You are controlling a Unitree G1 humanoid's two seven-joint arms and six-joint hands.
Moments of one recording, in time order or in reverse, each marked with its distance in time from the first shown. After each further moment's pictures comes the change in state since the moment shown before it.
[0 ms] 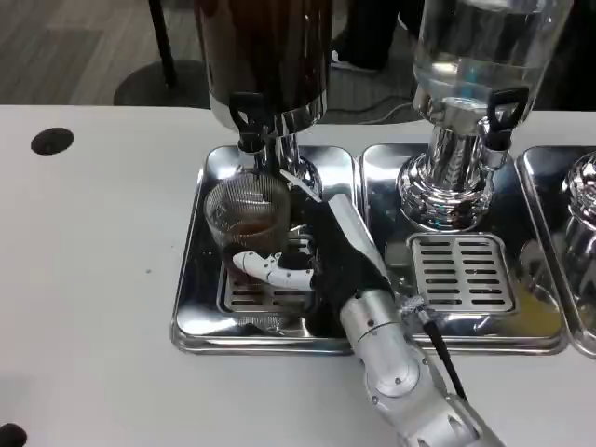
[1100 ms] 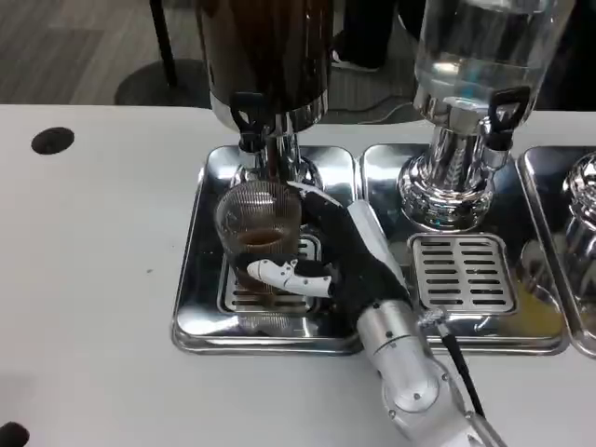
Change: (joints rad) left arm -0.004 0.000 -0.004 -0.002 0.001 0.000 0.000; right arm 0.086 -0.030 -0.001 -0.117 0.004 0.010 0.002
